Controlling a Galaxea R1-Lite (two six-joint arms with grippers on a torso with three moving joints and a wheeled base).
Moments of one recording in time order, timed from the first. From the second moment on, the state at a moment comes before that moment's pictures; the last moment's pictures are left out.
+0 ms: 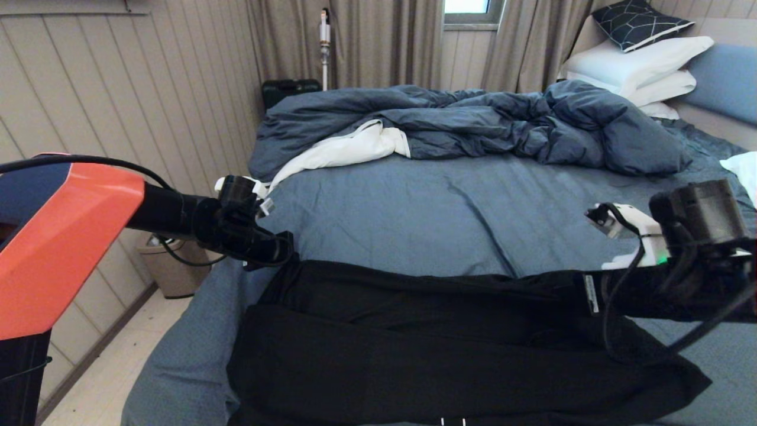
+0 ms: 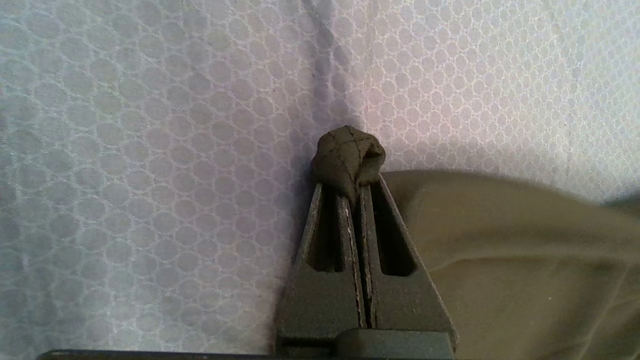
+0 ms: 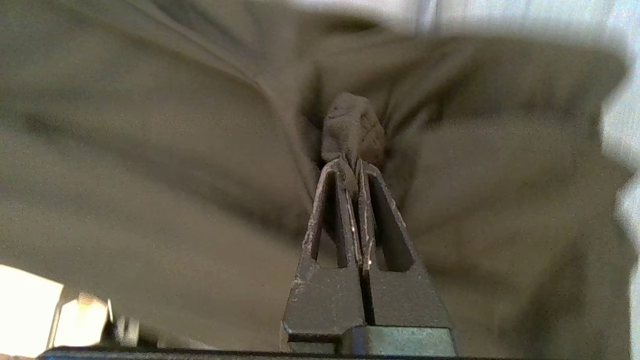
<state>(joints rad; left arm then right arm) -0.25 2.25 -1.56 0.18 -0.31 -0.32 0.15 1.49 -0.84 0.07 0.11 0.07</state>
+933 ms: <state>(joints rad) -0.26 2.25 -1.55 0.18 -0.31 -0.33 0.14 1.39 -0.74 0.06 0.11 0.06</state>
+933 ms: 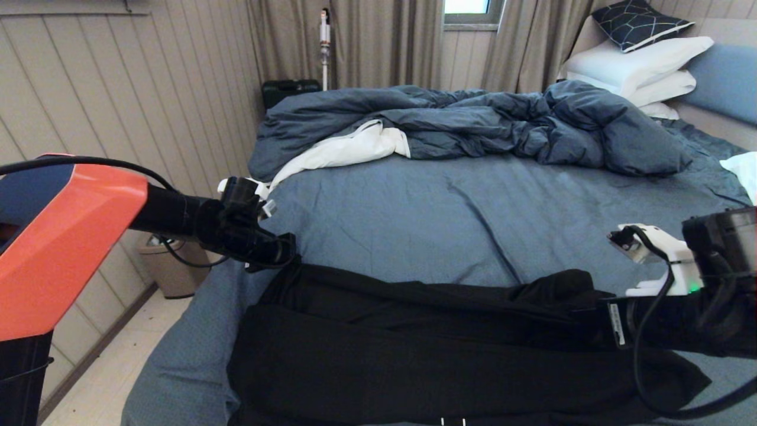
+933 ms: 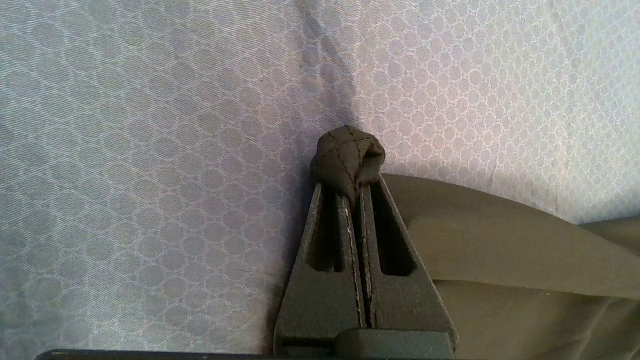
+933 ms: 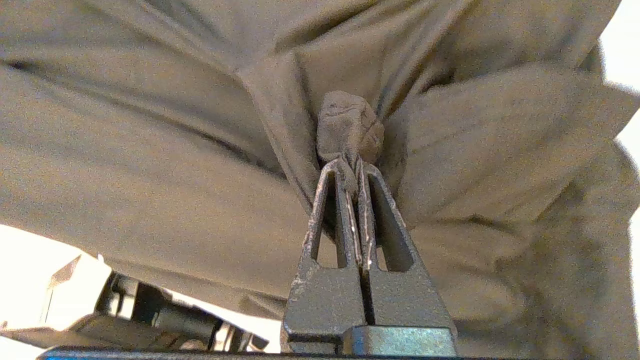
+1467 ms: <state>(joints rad) -0.26 2.25 -1.56 0.18 -0.31 -0.33 0.14 1.46 -0.83 0.06 0.11 0.08</state>
